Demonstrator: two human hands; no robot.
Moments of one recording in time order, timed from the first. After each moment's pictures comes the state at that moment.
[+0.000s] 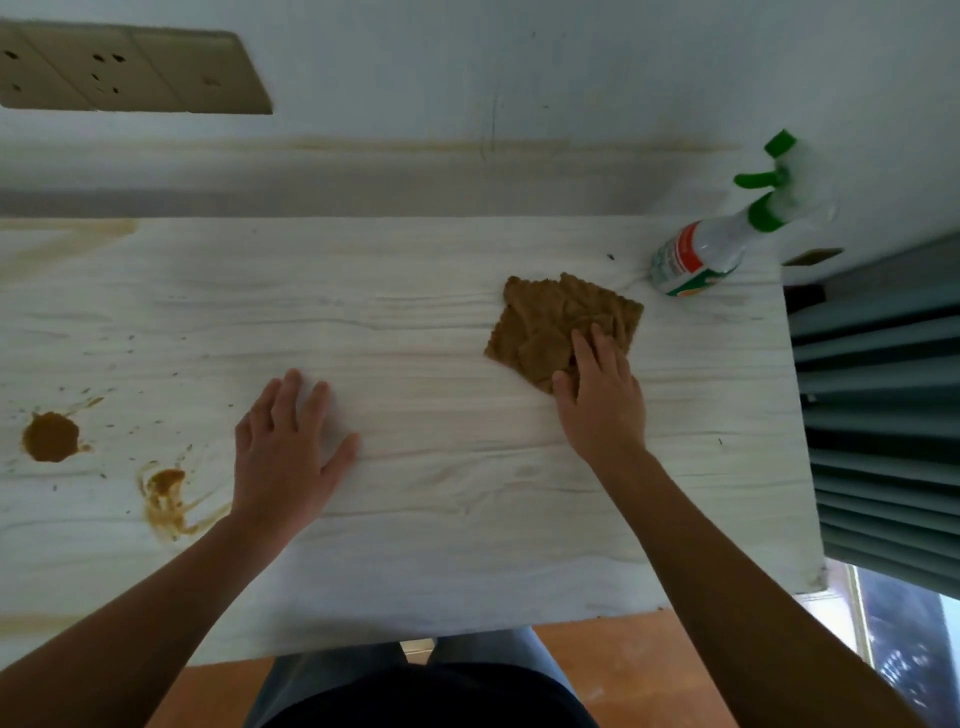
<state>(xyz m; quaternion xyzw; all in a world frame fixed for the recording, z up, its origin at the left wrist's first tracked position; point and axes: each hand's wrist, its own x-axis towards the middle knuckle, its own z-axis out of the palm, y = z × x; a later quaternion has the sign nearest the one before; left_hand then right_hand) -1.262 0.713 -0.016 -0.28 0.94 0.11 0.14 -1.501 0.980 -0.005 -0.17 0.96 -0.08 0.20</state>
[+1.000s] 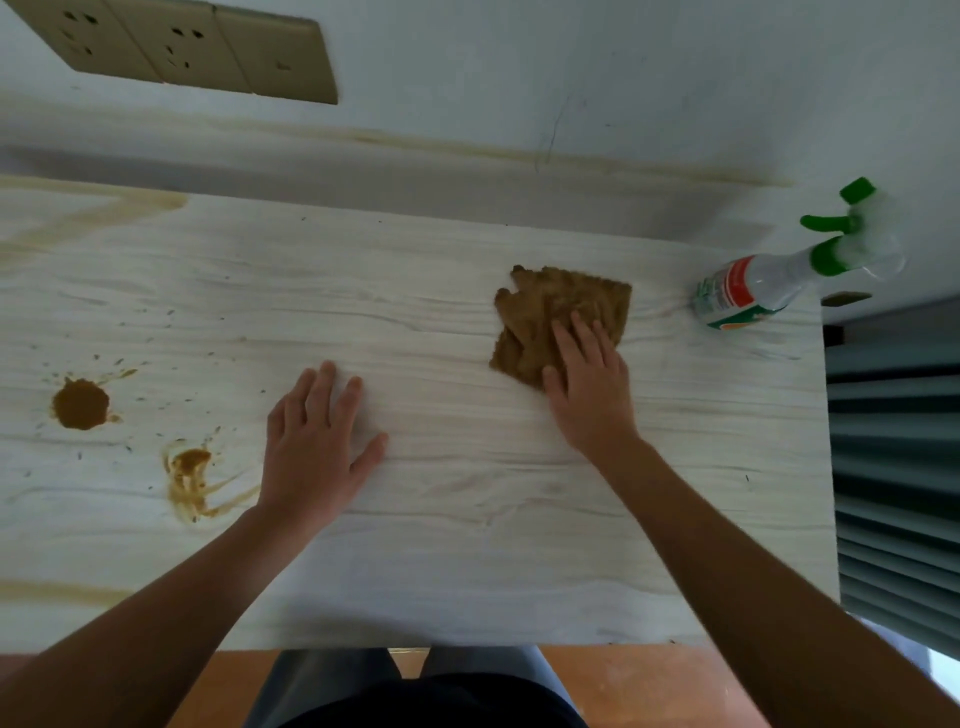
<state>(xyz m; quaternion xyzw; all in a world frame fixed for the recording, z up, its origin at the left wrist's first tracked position) -1.260 0.712 -0.019 -0.27 0.95 0.10 0.12 -1.511 0.930 -0.014 -0.30 0.93 -0.07 0.19</state>
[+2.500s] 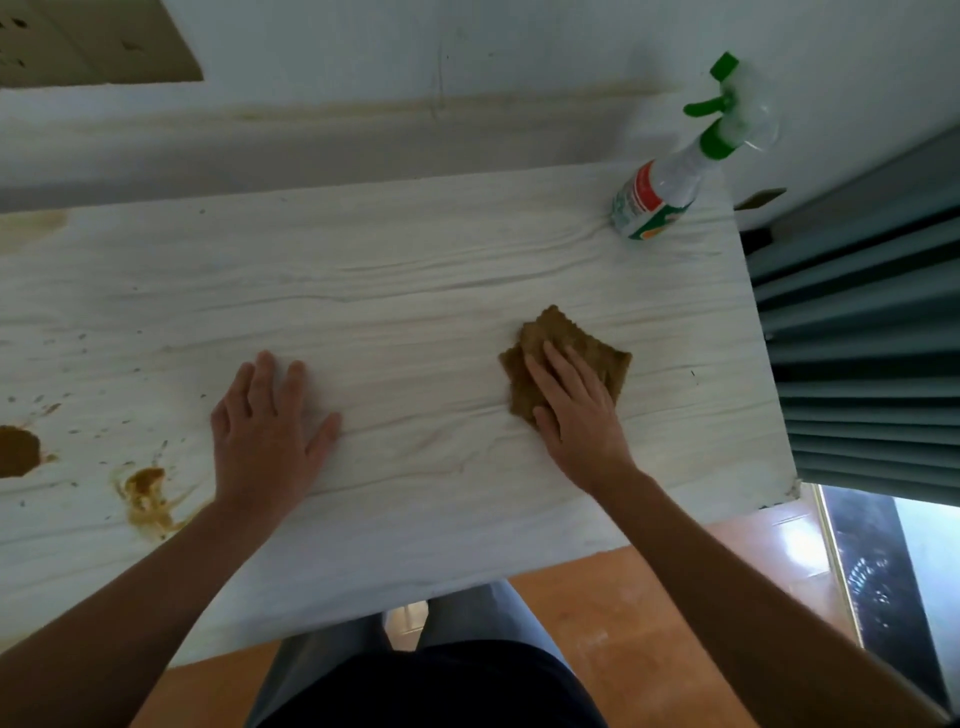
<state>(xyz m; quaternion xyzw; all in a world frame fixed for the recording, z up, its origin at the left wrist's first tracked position) -1.257 0.711 -0.015 -0.24 0.96 0.10 0.12 -1.423 1.032 -0.004 -0.30 0.93 -0.11 0.15</state>
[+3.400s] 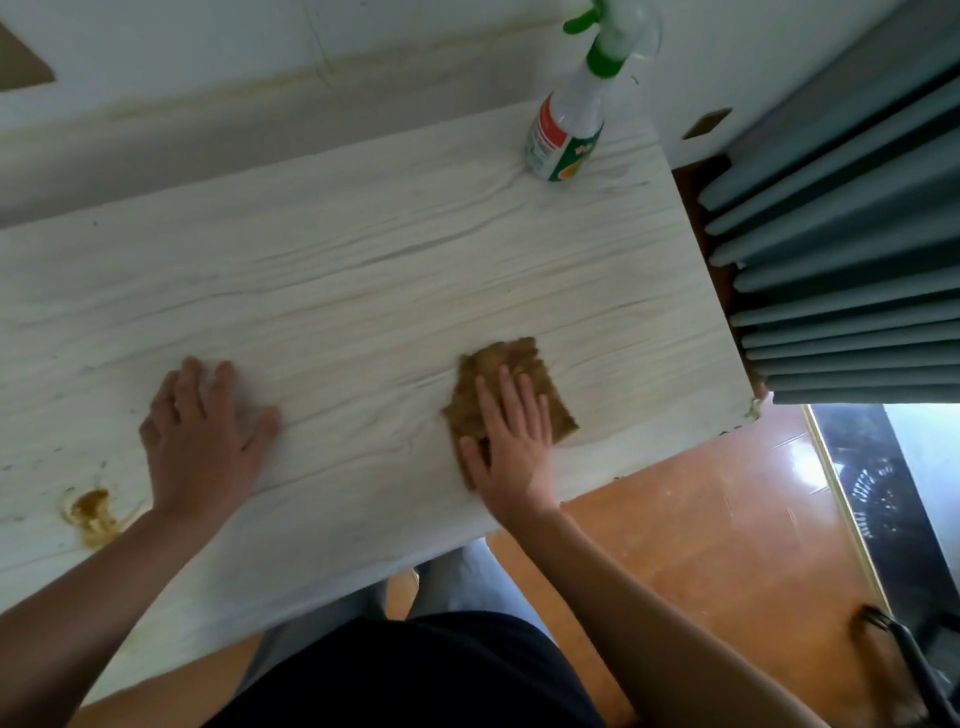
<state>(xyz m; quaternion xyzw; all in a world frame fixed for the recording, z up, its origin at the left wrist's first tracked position) -1.258 0.714 -0.014 -0.26 0.95 0.11 0.12 -1.326 1.039 -0.031 -0.16 0.97 -0.14 0.15</state>
